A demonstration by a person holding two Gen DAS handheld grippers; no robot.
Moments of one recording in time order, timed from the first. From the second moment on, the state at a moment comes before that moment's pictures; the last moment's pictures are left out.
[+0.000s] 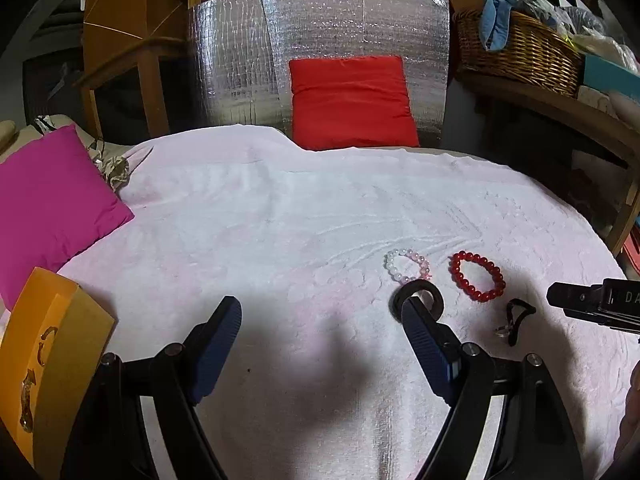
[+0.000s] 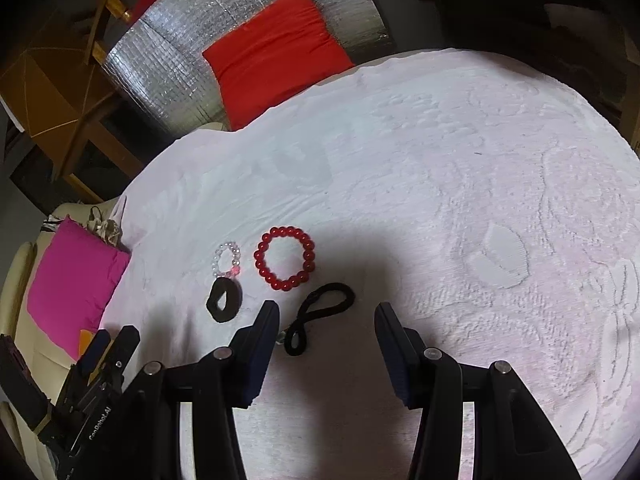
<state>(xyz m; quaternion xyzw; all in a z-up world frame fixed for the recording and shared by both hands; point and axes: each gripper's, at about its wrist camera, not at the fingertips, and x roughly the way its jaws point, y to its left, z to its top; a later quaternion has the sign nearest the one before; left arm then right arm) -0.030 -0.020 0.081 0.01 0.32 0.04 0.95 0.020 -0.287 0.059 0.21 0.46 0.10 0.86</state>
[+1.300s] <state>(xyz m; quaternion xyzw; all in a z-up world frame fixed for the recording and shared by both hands) -0.022 -0.014 0.068 0.02 0.36 0.06 0.93 0.024 -0.284 0.048 0.22 0.48 0.09 0.84</state>
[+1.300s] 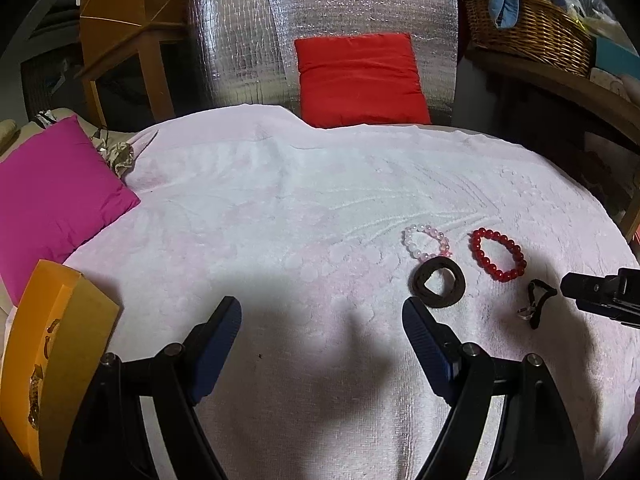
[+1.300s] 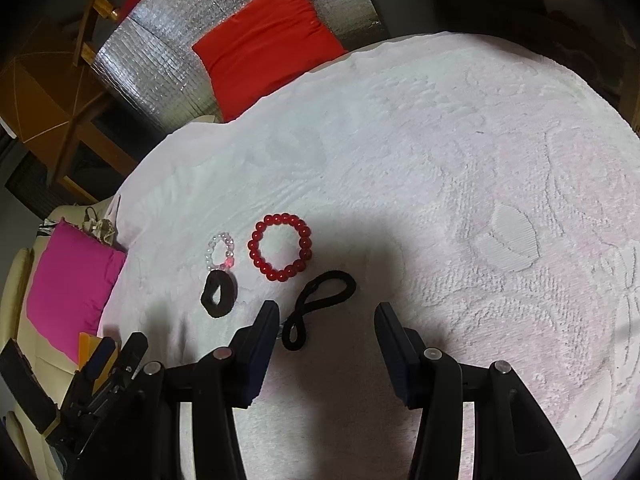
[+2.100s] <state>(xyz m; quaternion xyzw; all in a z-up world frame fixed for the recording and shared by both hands) -0.013 0.007 0.072 -0.03 0.37 0.01 0.93 0.022 -0.297 0.050 0.22 0.47 0.09 0.85</state>
